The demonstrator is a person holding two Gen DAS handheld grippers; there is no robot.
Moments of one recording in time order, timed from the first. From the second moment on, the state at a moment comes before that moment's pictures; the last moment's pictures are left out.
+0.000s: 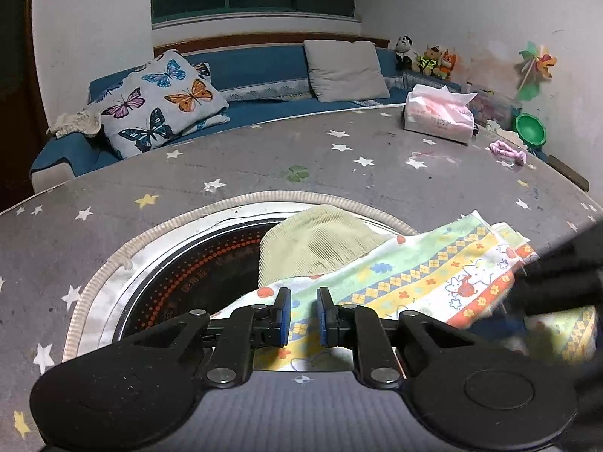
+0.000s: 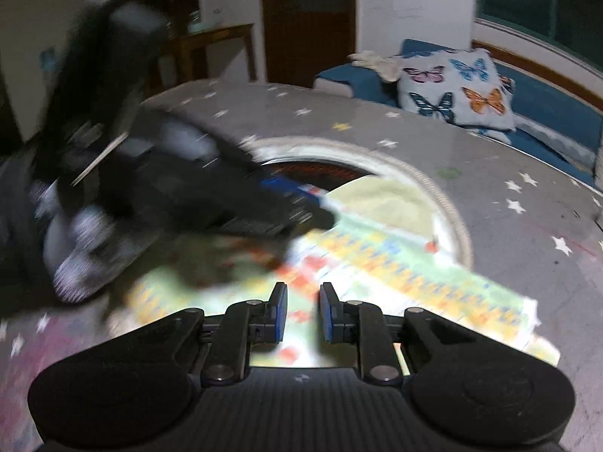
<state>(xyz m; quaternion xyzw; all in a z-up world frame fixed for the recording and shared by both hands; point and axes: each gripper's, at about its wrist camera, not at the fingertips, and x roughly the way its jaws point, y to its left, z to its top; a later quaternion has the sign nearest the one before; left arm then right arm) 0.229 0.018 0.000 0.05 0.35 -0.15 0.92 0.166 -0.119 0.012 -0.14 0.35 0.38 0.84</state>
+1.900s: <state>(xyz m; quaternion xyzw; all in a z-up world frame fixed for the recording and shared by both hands) 0.166 0.069 0.004 0.06 0.33 -0.04 0.94 0.203 -0.214 0.022 -0.01 0.34 0.24 0.91</state>
